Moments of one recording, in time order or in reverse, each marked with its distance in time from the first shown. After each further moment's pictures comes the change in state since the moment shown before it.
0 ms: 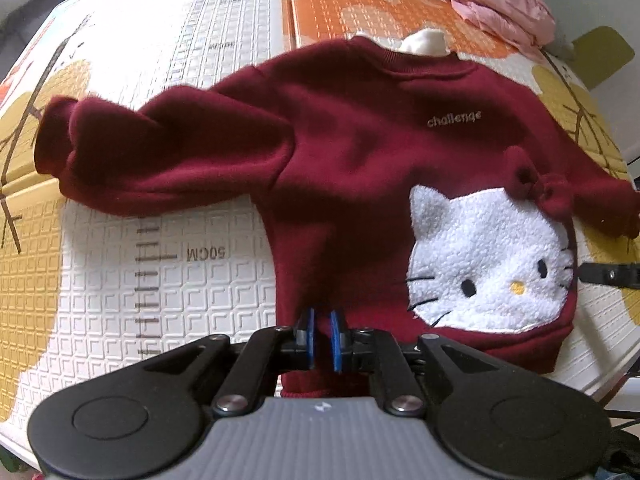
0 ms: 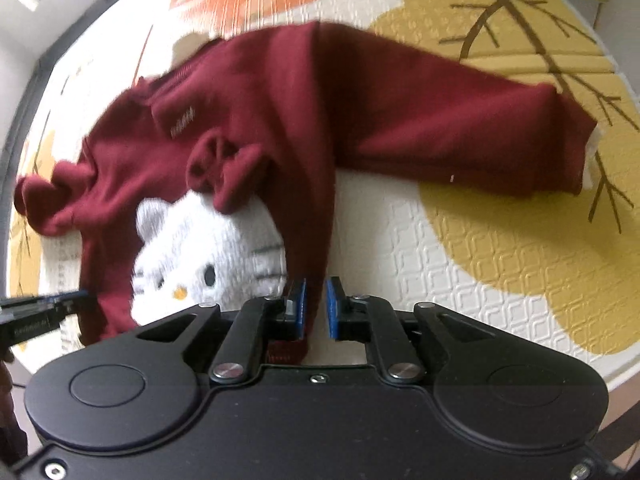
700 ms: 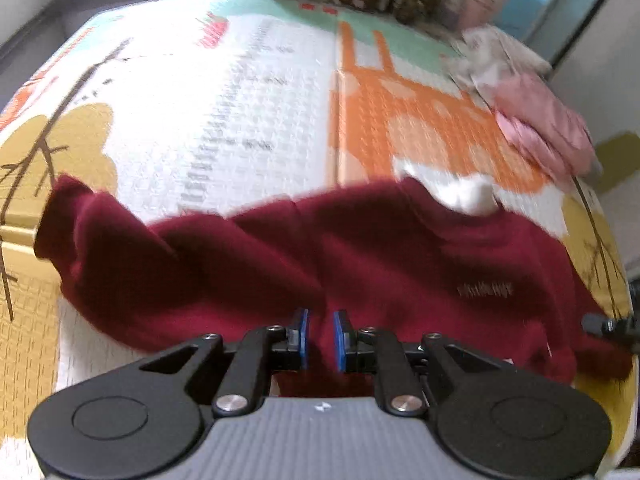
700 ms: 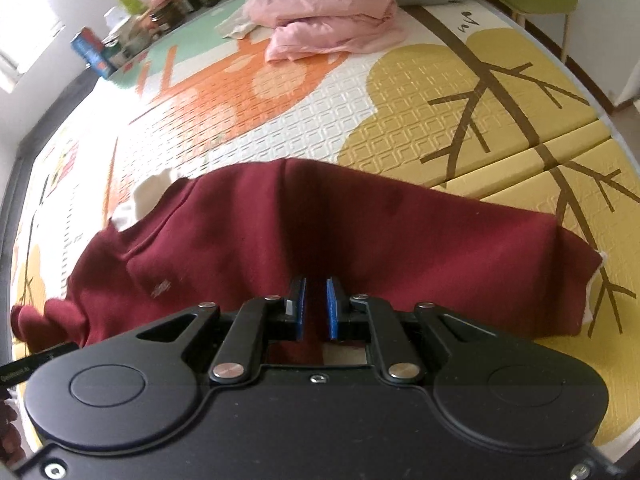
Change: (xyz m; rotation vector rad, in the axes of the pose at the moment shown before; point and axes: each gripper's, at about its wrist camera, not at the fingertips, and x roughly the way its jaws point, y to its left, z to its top) left arm 0.014 0.044 0.076 -0.229 -0.190 -0.020; right arm 0.018 -0.021 0.088 0.145 -0.150 -0.023
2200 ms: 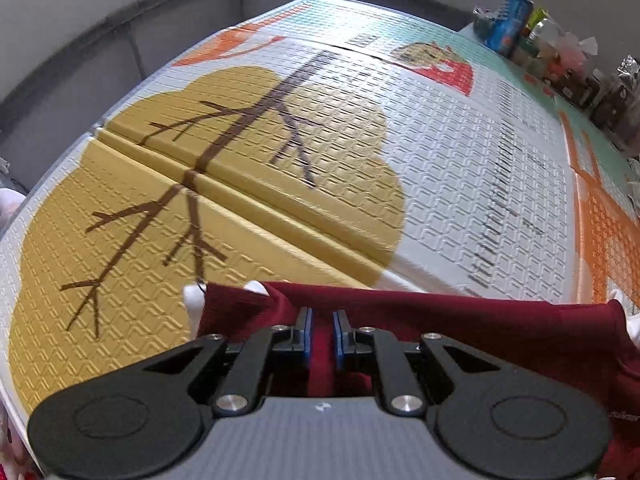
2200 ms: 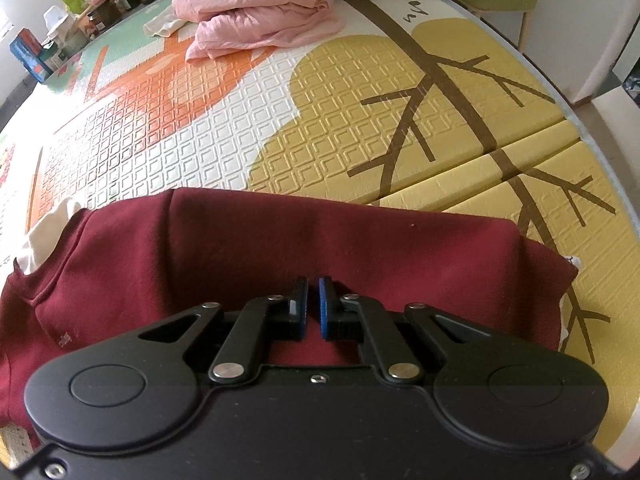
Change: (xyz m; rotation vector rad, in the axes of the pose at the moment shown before) left arm -0.018 0.163 -0.011 -0.359 -0.069 0.296; right arm 0.035 -0.028 0.015 0.012 -0.009 -0.156
